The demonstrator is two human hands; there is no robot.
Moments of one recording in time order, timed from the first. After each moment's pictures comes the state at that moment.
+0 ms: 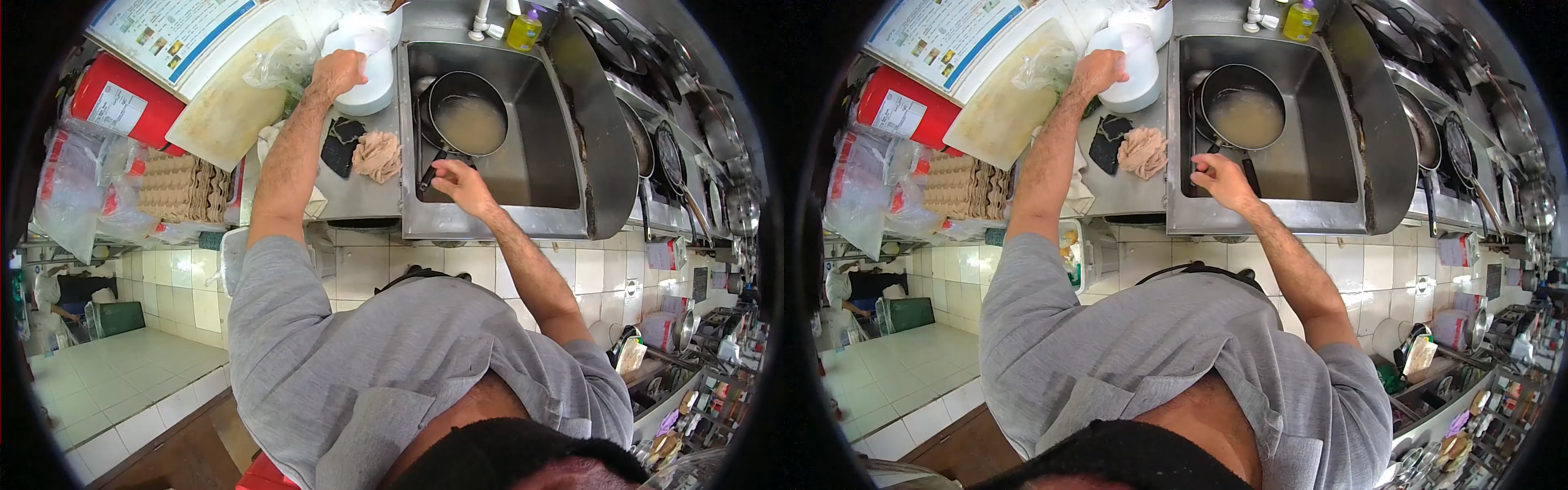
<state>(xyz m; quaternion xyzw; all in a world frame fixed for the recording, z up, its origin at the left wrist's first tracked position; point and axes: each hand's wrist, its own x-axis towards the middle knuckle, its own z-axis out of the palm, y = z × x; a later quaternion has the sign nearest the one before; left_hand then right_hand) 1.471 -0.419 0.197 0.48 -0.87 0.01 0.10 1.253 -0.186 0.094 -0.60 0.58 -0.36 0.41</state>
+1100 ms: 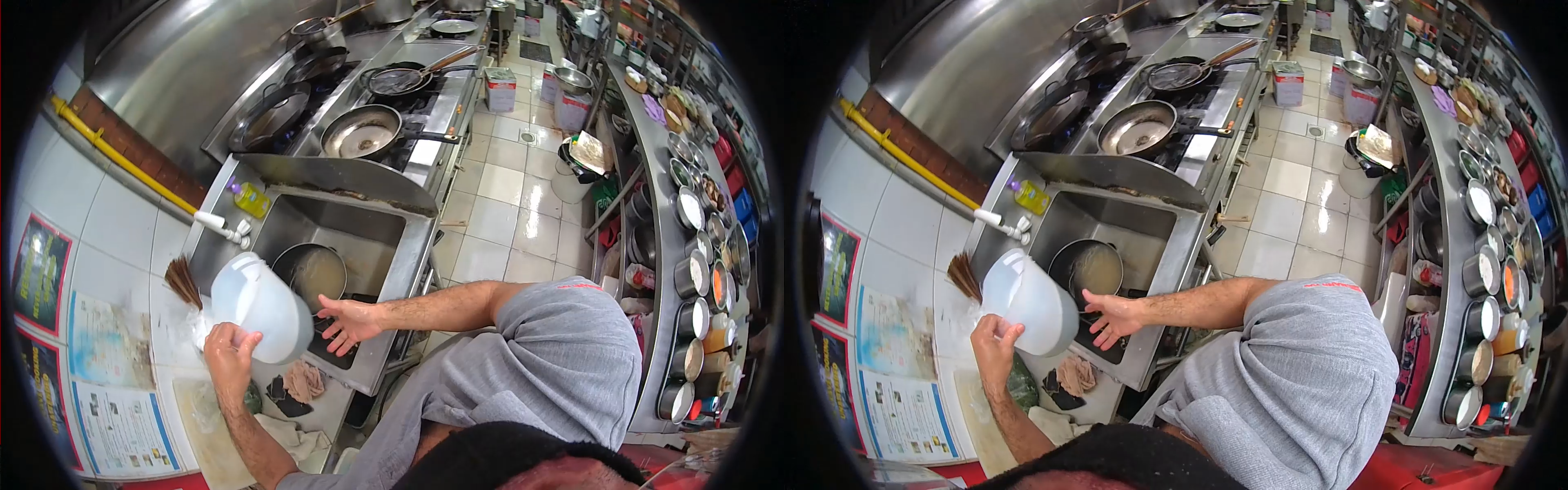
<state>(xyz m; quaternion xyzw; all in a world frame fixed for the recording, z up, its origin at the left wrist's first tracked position) 1.375 -0.268 0.334 0.16 -0.96 -0.11 0.21 1.221 -0.139 0.143 -0.08 0.30 -0.58 0.75</state>
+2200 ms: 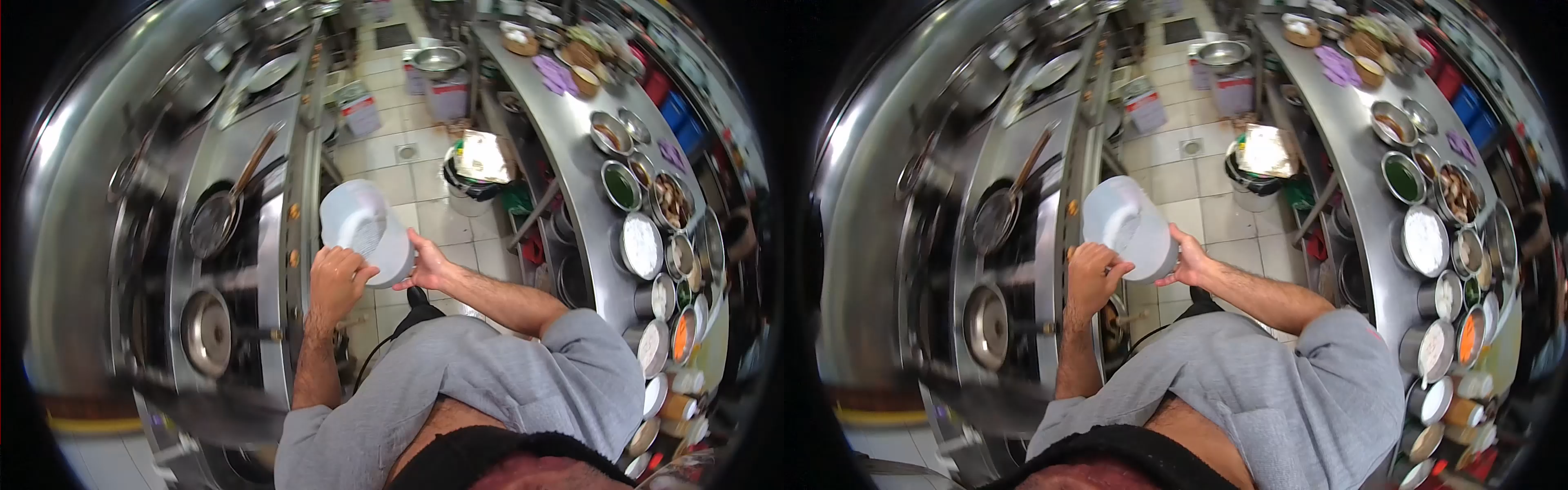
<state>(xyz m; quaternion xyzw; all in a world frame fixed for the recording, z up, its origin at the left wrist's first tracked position) 0.716 0.160 0.205 -0.36 -0.89 -0.25 0.14 0.706 0.343 0.097 0.23 0.33 -0.86 0.31</state>
